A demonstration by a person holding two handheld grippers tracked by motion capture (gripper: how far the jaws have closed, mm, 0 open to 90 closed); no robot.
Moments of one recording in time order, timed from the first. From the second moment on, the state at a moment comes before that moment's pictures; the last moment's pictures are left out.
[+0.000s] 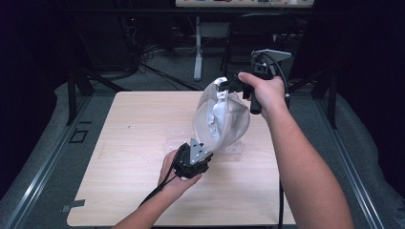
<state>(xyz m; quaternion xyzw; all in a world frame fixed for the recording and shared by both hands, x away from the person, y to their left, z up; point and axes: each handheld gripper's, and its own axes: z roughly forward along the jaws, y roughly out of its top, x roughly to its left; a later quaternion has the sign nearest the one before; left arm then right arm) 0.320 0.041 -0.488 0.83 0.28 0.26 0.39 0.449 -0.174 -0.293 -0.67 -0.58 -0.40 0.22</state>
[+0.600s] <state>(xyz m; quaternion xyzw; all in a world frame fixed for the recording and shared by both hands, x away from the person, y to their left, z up) 0.334 0.041 -0.489 0.82 0.30 0.29 0.39 0.453 -0.168 -0.285 -0.67 -0.58 -0.41 0.21</state>
